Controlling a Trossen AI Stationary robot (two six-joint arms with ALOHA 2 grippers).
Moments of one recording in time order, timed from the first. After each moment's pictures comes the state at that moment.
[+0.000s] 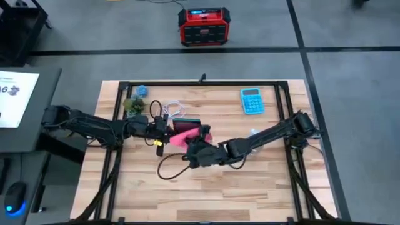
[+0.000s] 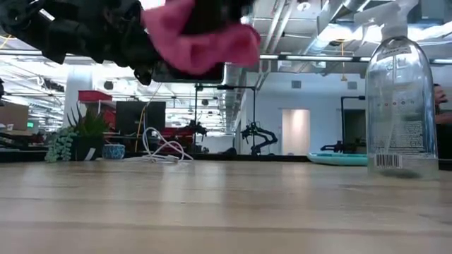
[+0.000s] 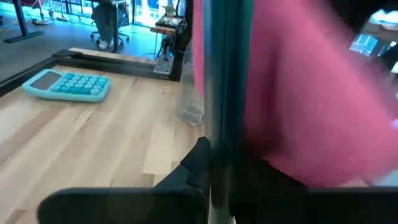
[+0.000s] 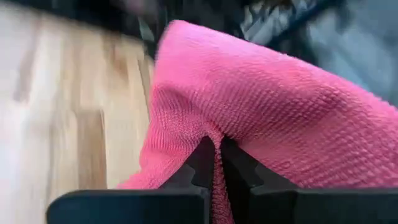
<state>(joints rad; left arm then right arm) 0.00 1.09 0.34 0.59 0.08 -0.15 0.31 1.92 1.48 -0.16 0.84 -0.12</state>
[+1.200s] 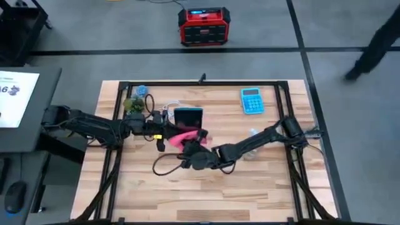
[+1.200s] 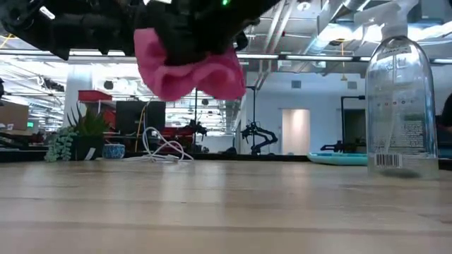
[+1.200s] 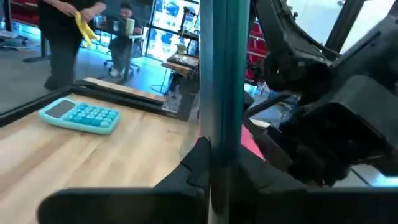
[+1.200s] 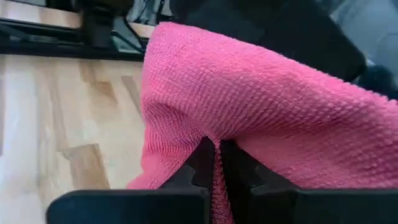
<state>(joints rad) 0.02 1.09 0.35 0.74 0.04 -0.25 0.29 2.08 1.48 0.13 0.94 0.00</state>
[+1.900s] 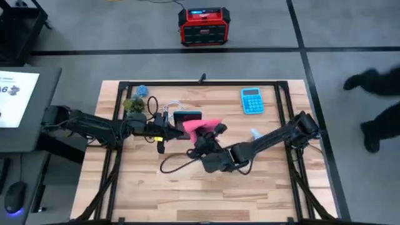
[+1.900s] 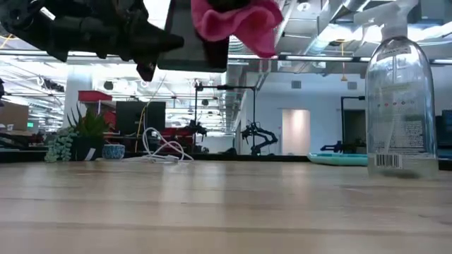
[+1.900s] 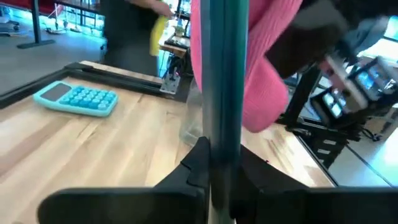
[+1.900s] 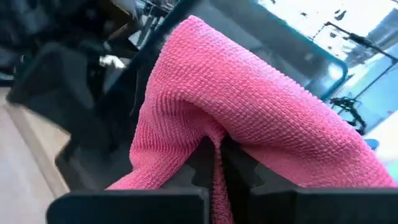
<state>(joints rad) 0.01 1.09 0.35 0.67 0.05 -0.23 0.32 1.90 1.48 0.07 1.20 -0.17</state>
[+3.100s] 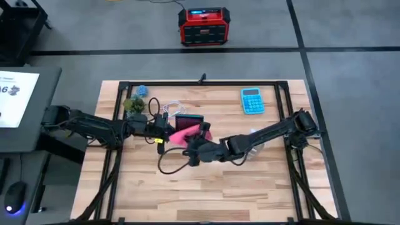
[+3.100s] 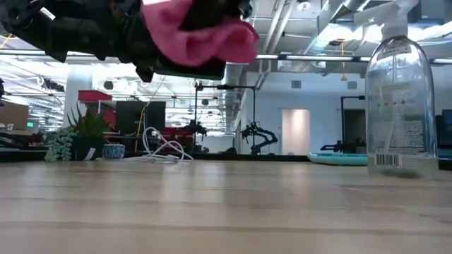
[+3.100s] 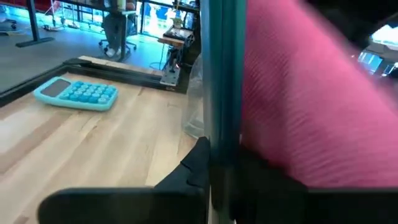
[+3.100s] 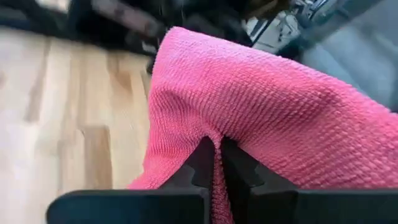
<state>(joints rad) 0.01 1.09 0.35 0.64 0.05 -0.18 0.27 1.90 1.48 -0.11 0.78 -0.13</state>
